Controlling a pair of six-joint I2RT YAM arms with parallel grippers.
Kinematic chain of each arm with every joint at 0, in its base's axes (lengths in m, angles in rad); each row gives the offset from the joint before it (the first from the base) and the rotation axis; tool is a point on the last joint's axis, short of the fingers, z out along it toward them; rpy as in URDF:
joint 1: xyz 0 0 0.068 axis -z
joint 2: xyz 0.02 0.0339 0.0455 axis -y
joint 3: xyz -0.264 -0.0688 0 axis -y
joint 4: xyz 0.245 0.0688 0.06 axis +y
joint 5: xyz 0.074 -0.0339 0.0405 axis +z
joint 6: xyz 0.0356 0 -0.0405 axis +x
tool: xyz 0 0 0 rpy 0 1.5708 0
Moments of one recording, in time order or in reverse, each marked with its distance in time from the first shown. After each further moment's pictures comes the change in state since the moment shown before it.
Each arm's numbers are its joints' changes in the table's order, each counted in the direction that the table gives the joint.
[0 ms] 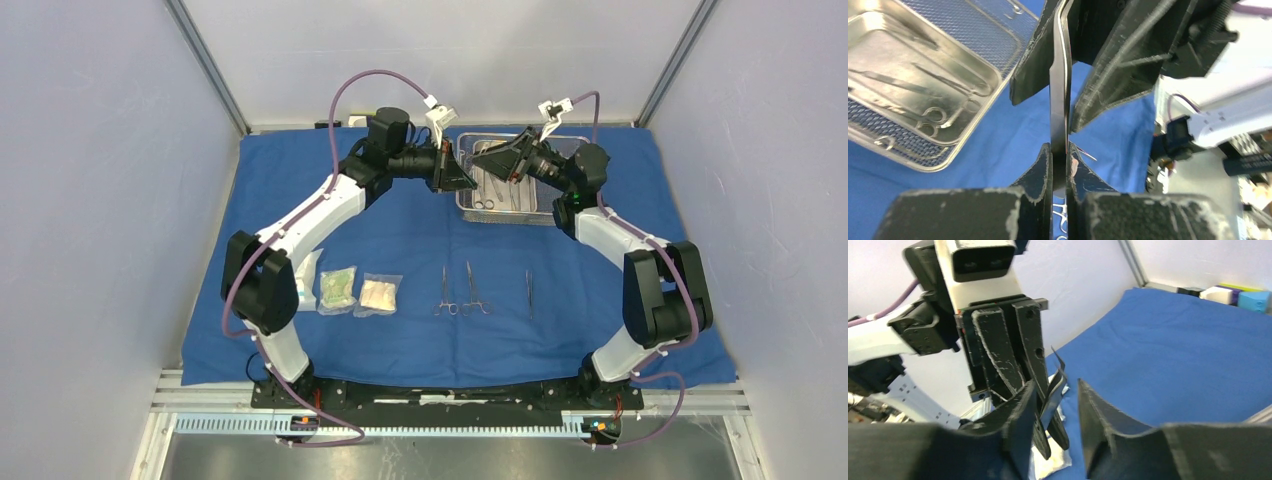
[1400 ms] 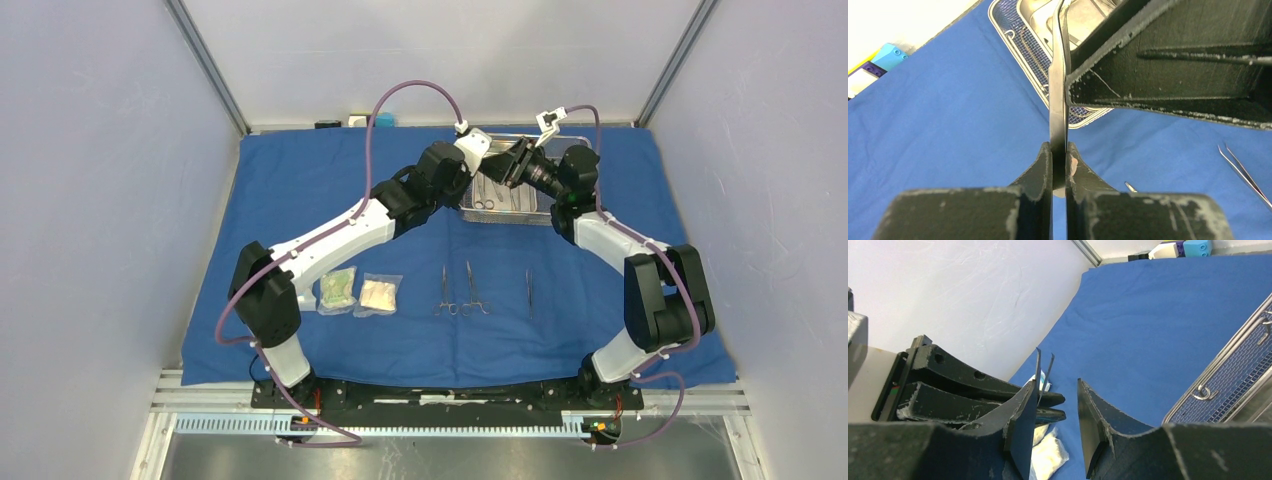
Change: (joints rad) left arm 0.280 0.030 0.001 0.172 1.097 0.285; right arm -0.021 0.023 -0.033 0.279 -0.201 -0.078
